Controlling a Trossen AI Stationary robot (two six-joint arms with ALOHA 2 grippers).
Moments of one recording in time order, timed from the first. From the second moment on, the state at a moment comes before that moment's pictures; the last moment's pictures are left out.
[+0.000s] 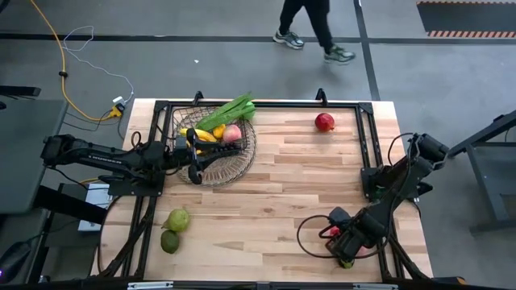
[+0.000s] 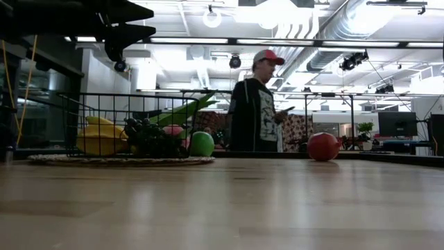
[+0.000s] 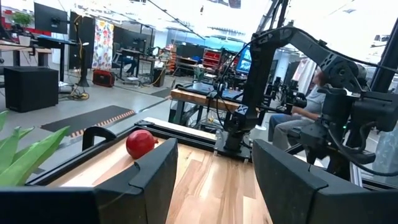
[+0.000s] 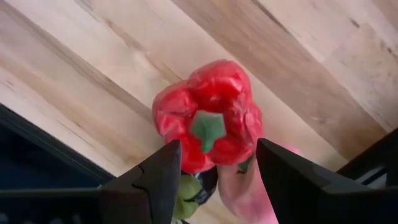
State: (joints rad) left arm 0.08 0.75 0.24 0.63 -0.26 -0.15; right arm 0.84 1.55 1.12 -1.04 -0.04 1.71
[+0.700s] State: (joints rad) left arm 0.08 0.75 0.24 0.63 -0.26 -0.15; right arm 0.84 1.55 1.12 -1.02 -0.02 1.76
